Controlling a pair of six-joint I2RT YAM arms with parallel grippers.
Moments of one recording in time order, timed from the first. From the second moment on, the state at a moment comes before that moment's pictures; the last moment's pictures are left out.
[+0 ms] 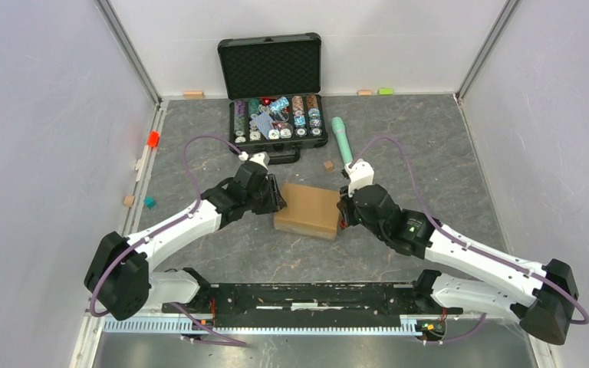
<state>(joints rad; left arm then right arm) -0.66 1.26 0.79 -0.33 -0.03 -0.69 0.95 0.97 0.73 -0.32 0.41 0.32</state>
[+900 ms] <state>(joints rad) -0.44 1.19 0.69 -0.27 0.04 -0.72 0.95 1.12 0.91 -0.33 0.45 0.25</state>
